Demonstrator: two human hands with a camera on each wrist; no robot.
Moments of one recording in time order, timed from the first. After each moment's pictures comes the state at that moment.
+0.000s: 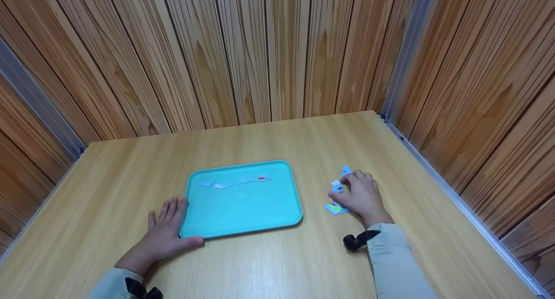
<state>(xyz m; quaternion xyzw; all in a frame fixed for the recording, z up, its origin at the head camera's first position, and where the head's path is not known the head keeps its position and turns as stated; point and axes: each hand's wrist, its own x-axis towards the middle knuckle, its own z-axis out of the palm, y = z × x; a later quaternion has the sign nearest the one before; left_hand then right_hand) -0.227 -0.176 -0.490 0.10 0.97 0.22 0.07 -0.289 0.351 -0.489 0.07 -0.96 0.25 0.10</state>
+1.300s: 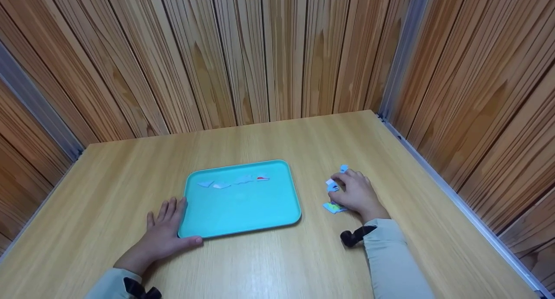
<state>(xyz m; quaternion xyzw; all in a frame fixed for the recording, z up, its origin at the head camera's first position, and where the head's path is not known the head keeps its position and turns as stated) -0.228 -0.176 -0.492 0.10 0.97 0.21 0.06 -0.297 0.351 -0.490 0.14 -0.95 0.25 0.10</state>
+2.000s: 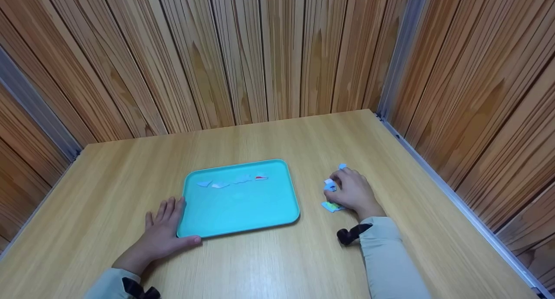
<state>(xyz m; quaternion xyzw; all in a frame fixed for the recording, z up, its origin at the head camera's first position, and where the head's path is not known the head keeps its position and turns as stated) -0.227 -0.175 -0.489 0.10 0.97 0.22 0.07 -0.299 0.343 -0.486 0.11 -0.96 0.23 0.08</state>
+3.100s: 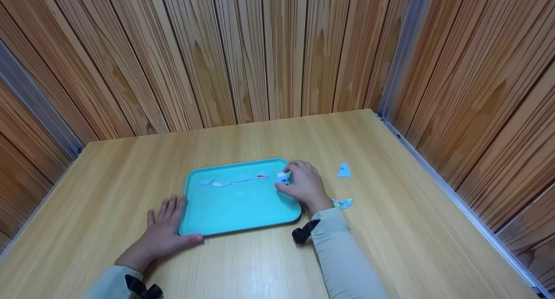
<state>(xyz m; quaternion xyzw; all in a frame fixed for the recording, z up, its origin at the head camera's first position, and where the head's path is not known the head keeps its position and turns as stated) -0.226 -0.176 -0.491 0.10 0.97 0.22 0.06 -0.316 0.220 -0.470 0.14 -0.95 0.28 0.09</state>
